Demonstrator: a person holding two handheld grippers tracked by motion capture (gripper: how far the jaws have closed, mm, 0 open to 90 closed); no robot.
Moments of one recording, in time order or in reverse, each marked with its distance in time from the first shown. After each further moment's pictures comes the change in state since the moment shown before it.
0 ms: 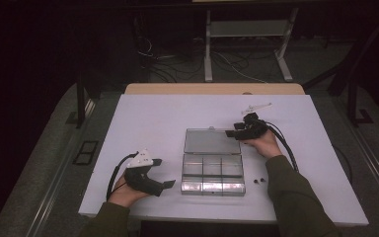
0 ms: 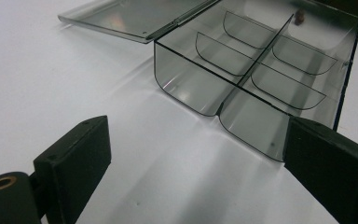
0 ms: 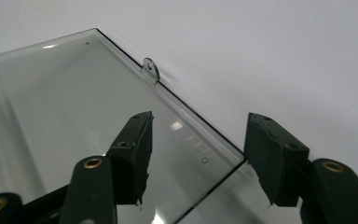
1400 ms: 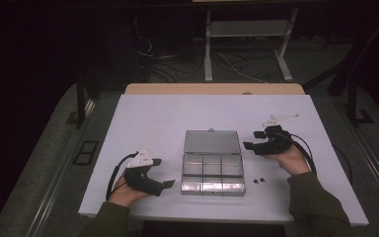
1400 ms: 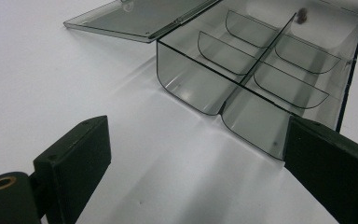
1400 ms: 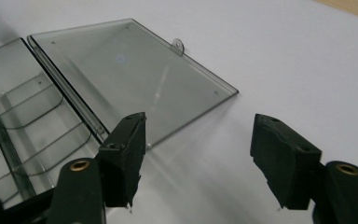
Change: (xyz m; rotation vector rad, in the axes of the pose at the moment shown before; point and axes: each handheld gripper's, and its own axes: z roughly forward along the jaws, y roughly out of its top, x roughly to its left) left arm 0.000 0.000 0.000 0.004 0.008 0.009; right arm 0.039 -0.028 -0.091 -0.013 -0.087 -0.037
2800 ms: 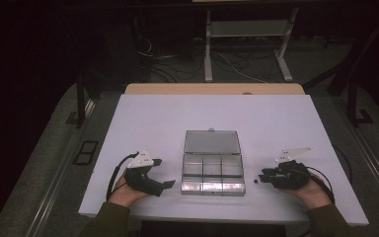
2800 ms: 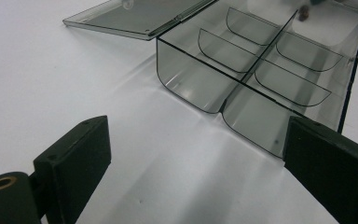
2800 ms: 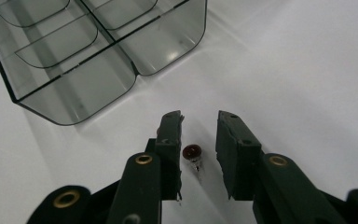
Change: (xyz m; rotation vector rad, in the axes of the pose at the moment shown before) left arm 0.000 -0.001 0.000 0.014 0.002 0.003; right arm 0.031 -0.075 -0.037 0.148 0.083 -0.059
